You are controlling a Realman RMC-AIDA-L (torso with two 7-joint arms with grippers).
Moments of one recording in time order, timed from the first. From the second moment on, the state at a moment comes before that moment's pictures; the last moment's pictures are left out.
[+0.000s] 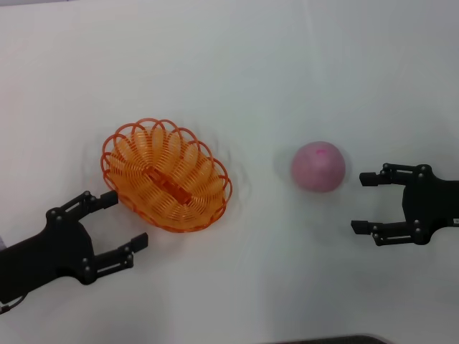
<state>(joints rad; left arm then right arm) -0.24 -2.17 0.44 0.51 2.12 1.65 -0.83 0.34 2.08 -0.44 -0.70 -2.35 -1.70 0.99</state>
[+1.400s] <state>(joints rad) -0.45 -2.12 0.57 0.92 2.18 1.56 -2.04 0.35 2.08 -0.44 -0.71 -2.35 -1.70 1.01</state>
